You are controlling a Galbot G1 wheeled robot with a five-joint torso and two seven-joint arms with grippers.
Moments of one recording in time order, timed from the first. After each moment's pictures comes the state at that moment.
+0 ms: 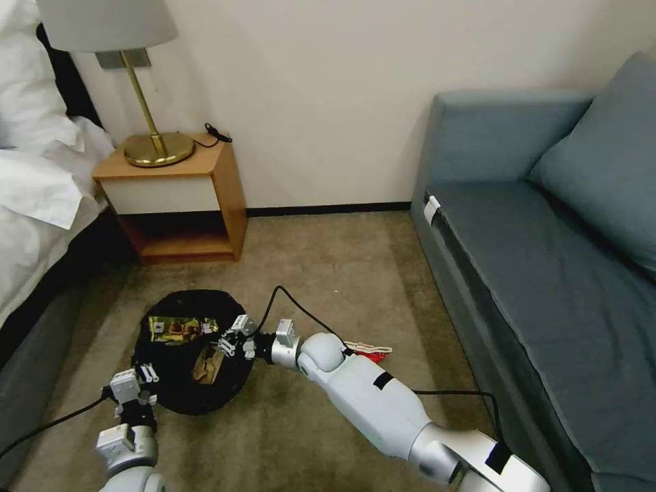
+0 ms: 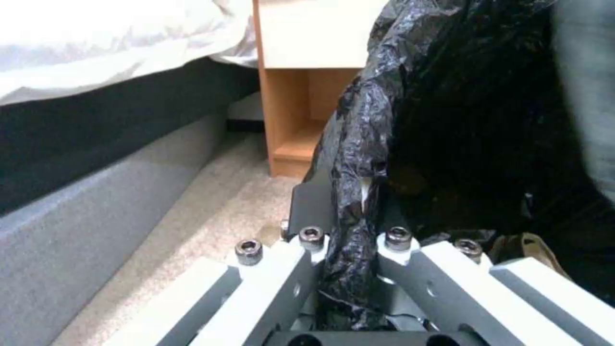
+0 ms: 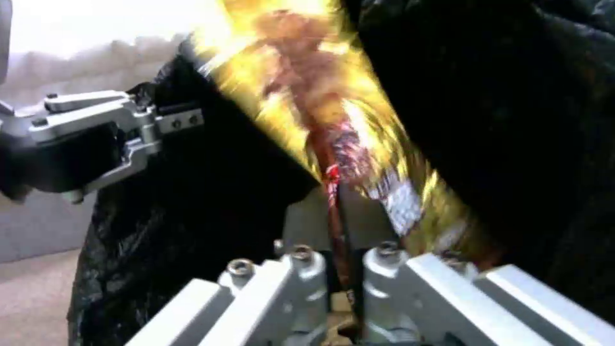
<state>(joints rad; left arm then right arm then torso) 1.59 -1.43 -0.79 -1.76 -0.22 -0.27 -0.14 -0.62 1.61 -0.35 0.96 0.33 0.18 -0.61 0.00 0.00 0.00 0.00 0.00</state>
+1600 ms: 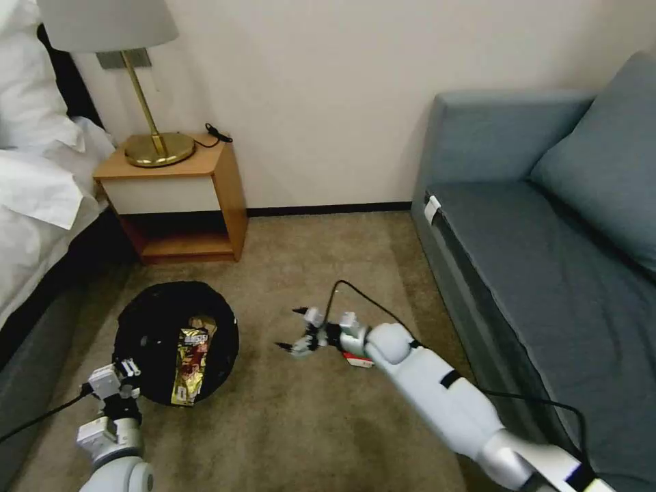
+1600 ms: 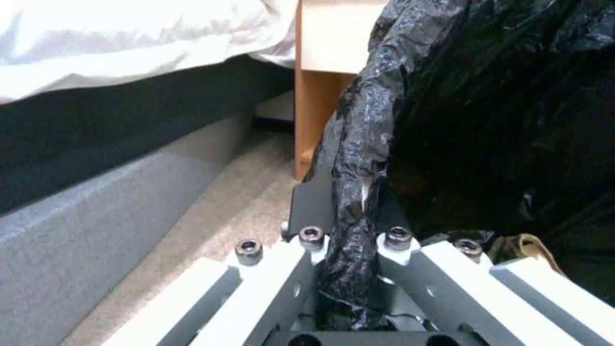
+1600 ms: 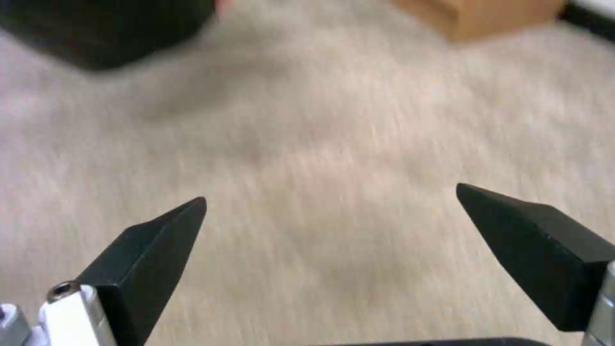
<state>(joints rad) 1.55 -1.39 -0.82 -1.72 -0.32 -0.26 -0.17 -0.69 1.30 -0.14 1.06 0.04 0.00 -0.65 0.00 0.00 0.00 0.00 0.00</state>
